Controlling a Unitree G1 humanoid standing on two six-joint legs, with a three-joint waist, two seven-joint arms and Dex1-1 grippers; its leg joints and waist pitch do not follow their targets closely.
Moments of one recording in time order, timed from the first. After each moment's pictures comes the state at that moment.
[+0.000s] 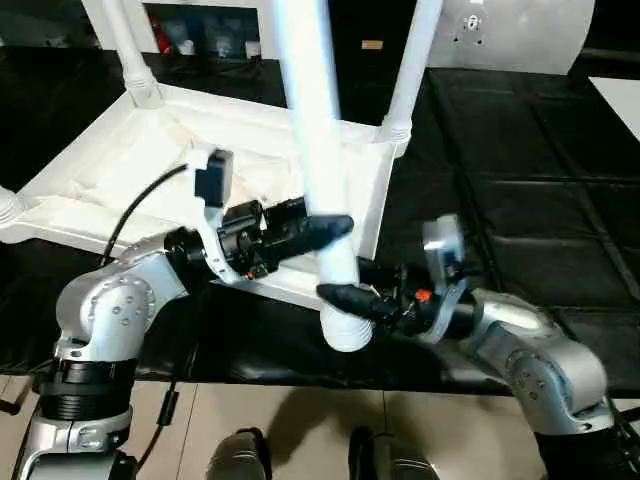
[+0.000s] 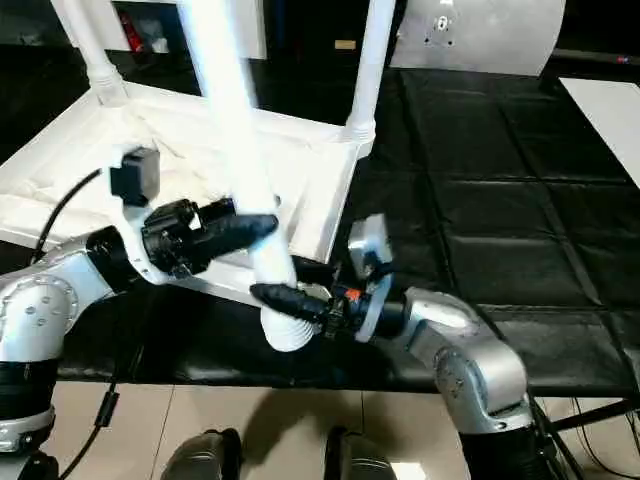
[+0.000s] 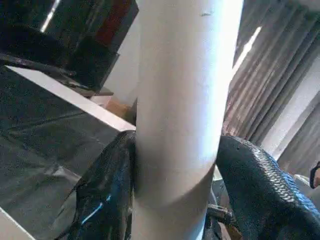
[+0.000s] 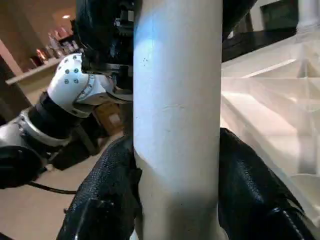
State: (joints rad) left arm -0.46 0.35 0.07 -0.08 -0.87 0.77 -1.04; right arm -0.23 -0.27 0.11 -0.21 0.57 0.55 0.97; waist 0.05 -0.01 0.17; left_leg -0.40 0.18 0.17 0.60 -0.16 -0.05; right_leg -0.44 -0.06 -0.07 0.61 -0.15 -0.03
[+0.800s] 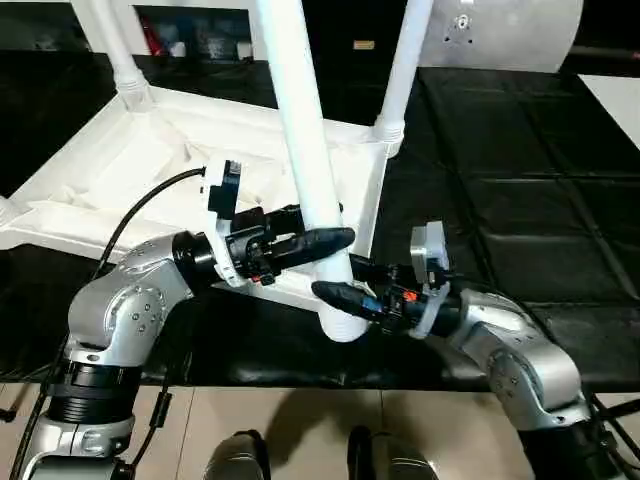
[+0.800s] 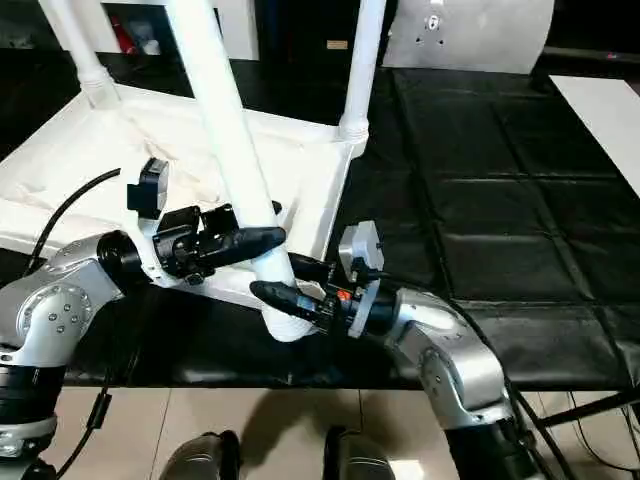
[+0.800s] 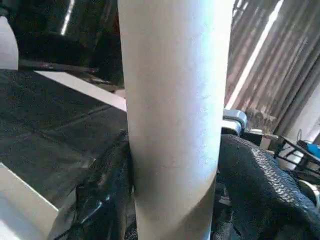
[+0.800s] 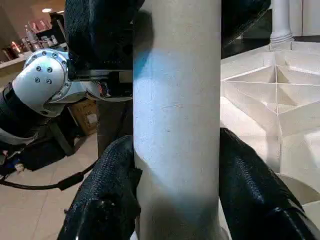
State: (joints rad) left arm -0.43 0.36 0.01 -0.06 -0.71 0.57 -1.06; right arm -0.26 -0.23 0.15 -0.06 0.48 0.38 0.96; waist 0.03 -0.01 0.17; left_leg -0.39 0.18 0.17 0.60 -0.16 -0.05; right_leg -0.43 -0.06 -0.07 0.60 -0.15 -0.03
